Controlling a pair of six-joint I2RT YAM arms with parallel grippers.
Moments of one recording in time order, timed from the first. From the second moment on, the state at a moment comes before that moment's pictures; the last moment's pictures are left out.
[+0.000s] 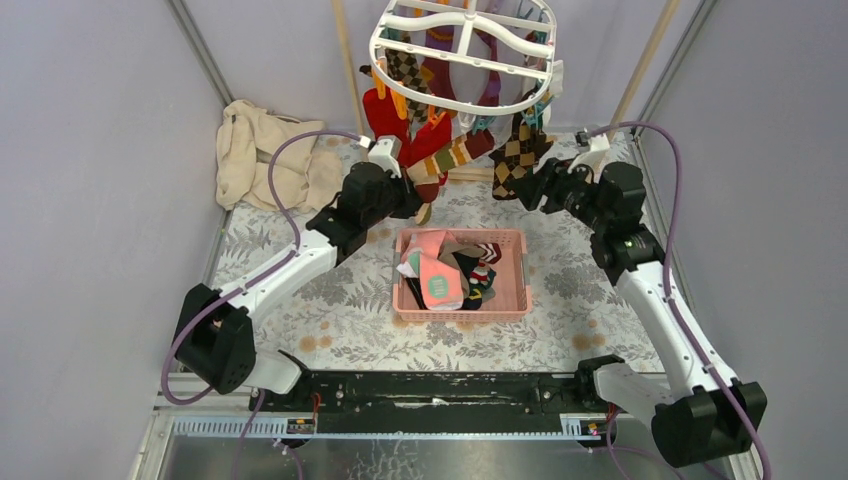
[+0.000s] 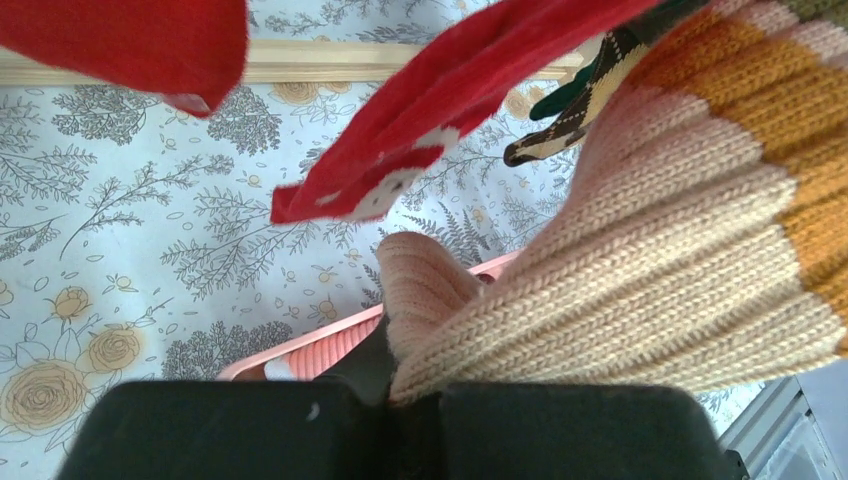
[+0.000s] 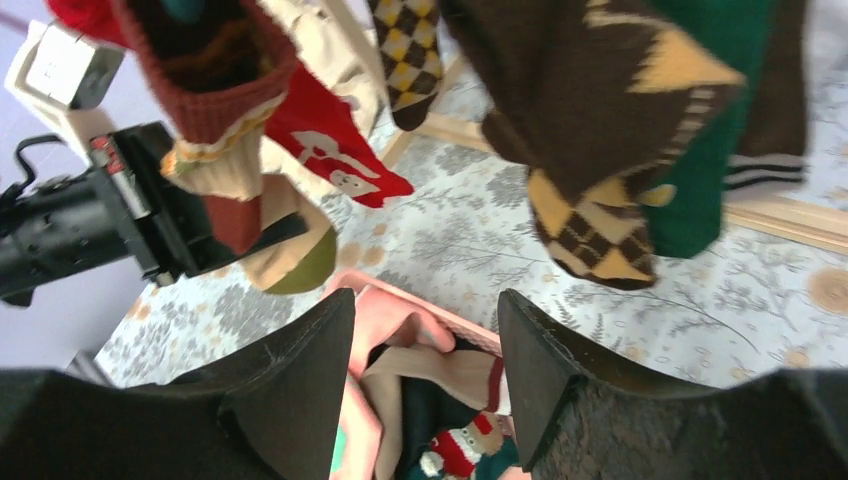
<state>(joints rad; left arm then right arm) -0.56 1.42 1.05 0.04 0.07 -0.51 0.23 1.07 0.98 -0.09 -0.45 0.35</state>
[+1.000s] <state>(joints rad) -0.49 1.31 1.05 -0.08 0.19 -0.52 0.19 1.22 0.94 0.30 -0.36 0.41</state>
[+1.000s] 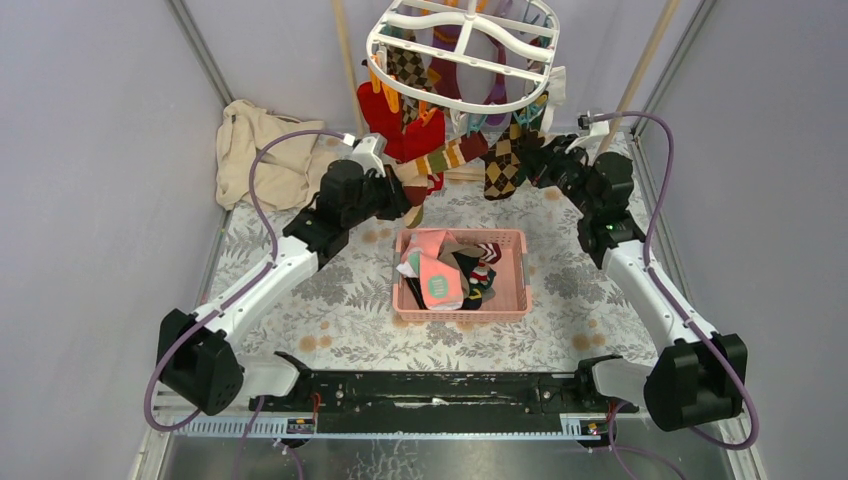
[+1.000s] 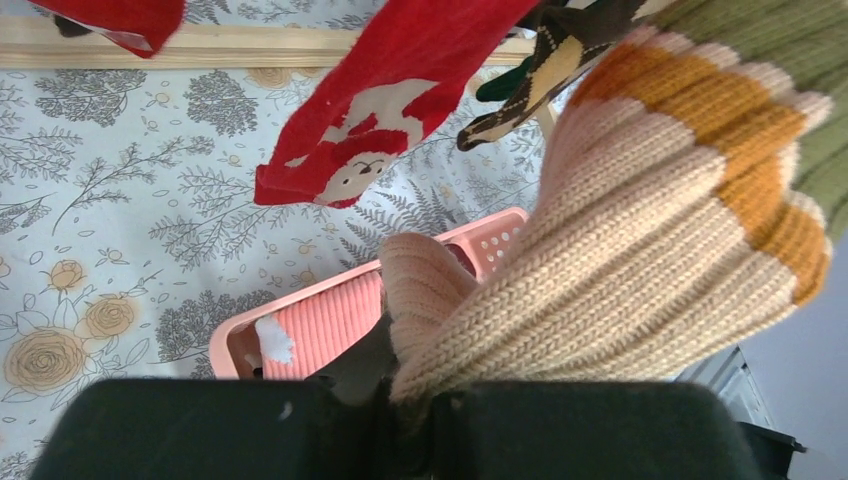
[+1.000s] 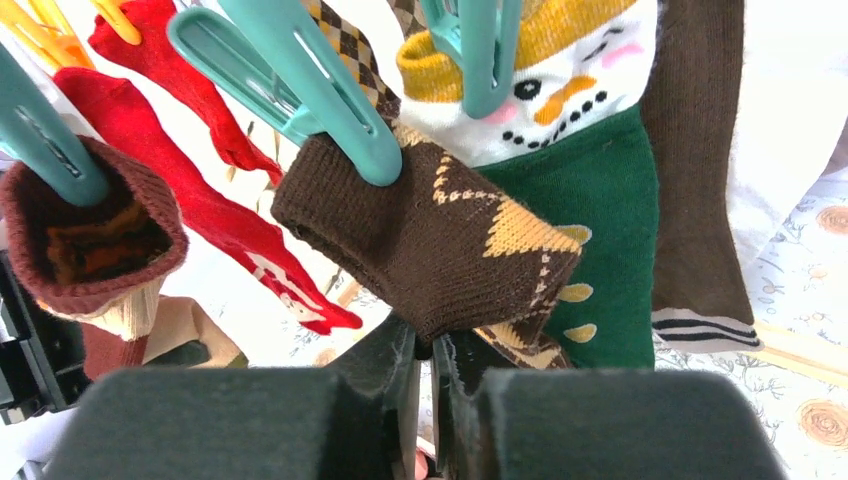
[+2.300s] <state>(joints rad) -0.34 1.29 1.08 -0.18 0.32 -0.53 0.19 1.32 0.92 0.39 -0.47 0.40</state>
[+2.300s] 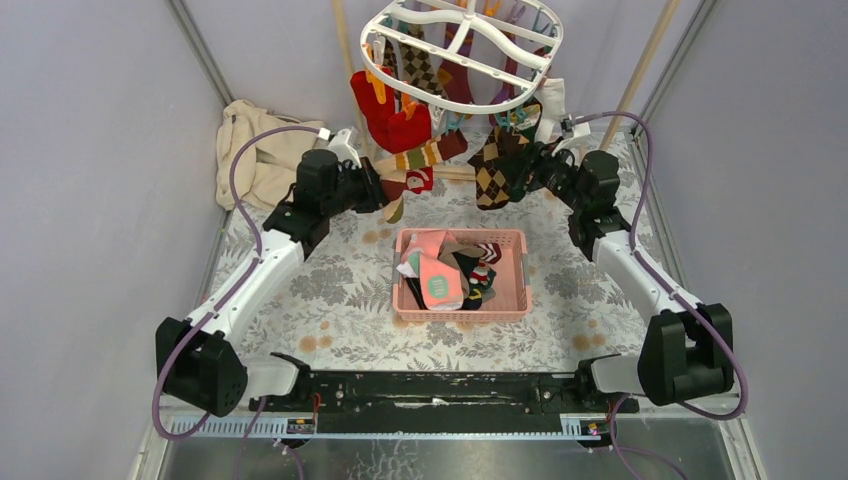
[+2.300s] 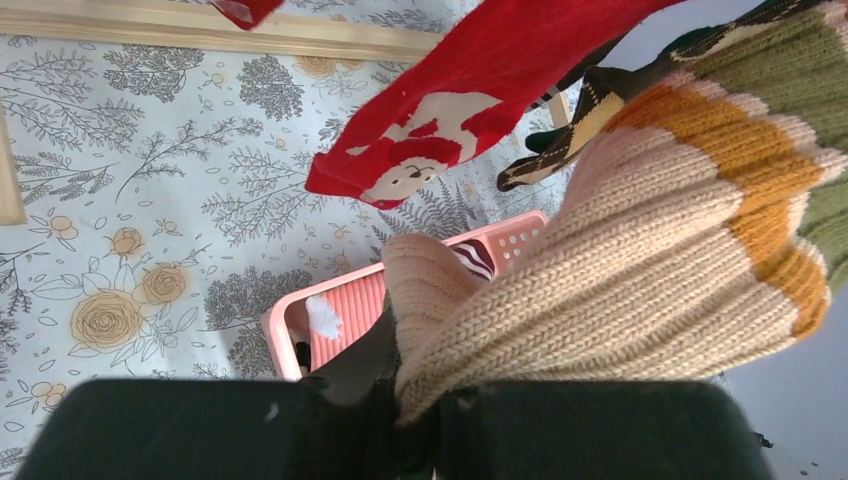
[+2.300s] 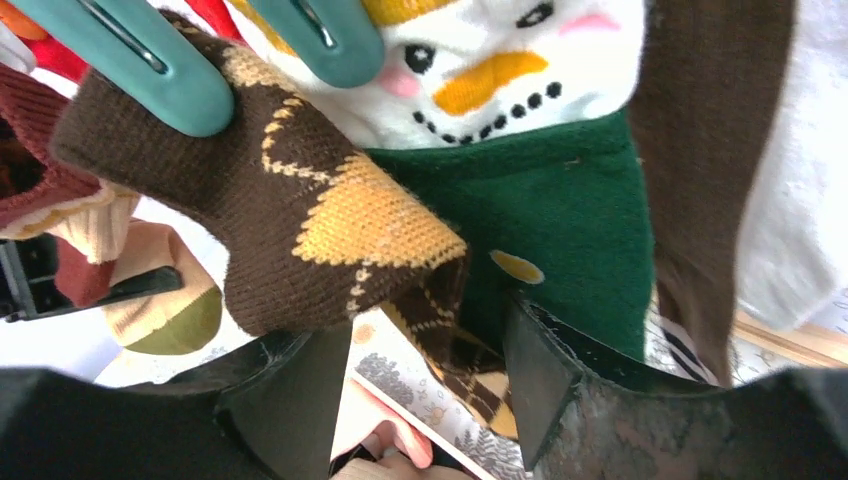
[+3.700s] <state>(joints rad) -0.58 1.05 1.10 -0.19 0.22 -0.64 0.19 1.07 0.96 0.08 -0.57 0.42</state>
